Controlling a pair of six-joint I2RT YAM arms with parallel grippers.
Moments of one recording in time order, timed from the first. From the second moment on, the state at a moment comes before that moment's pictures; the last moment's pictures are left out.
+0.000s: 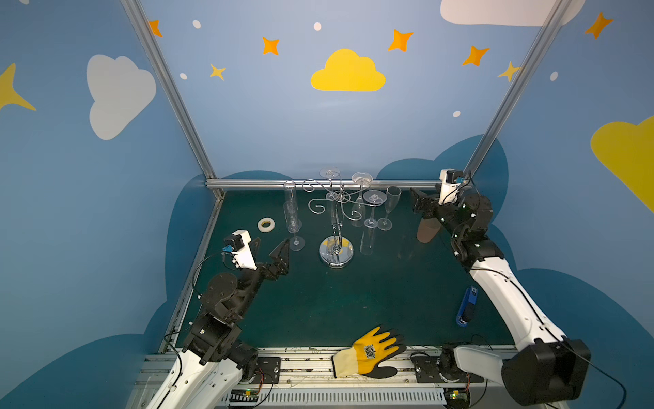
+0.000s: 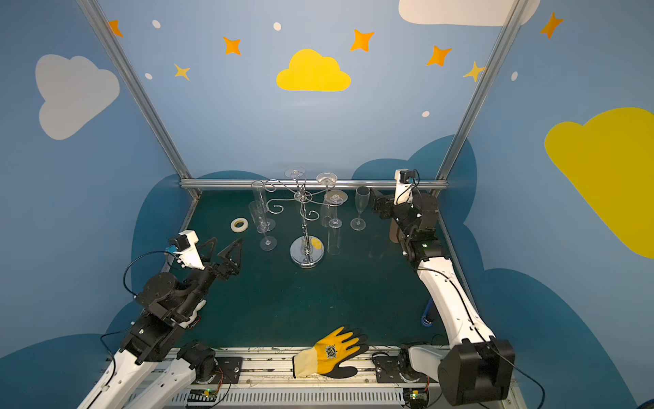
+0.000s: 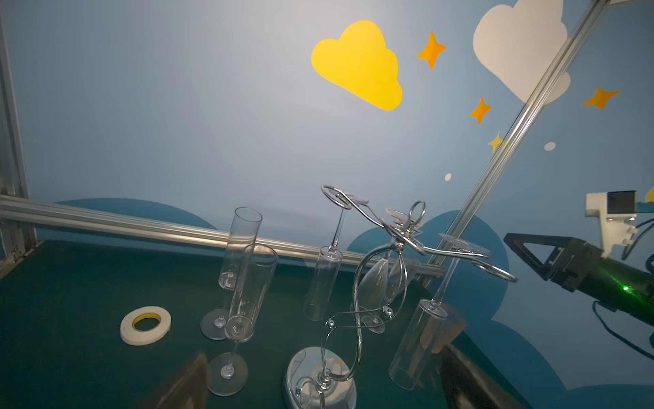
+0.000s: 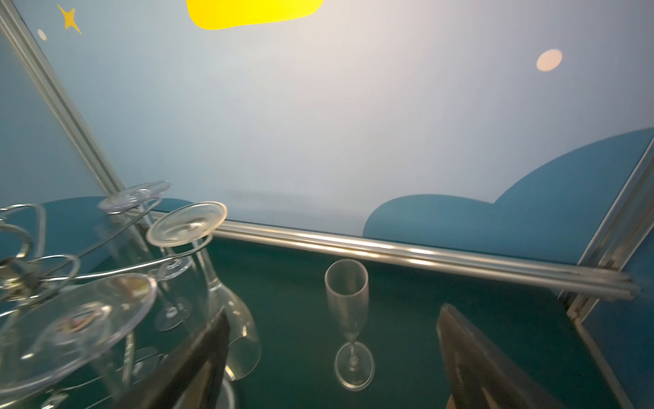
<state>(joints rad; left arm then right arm) -0.46 0.48 0.64 -0.15 -0.14 -0.39 0.16 1.18 1.09 -0.01 -0.22 0.13</state>
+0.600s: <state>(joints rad) -0.46 0.55 0.62 -0.16 -0.05 -0.53 0.14 1.04 1.20 -0.58 -0.52 0.55</state>
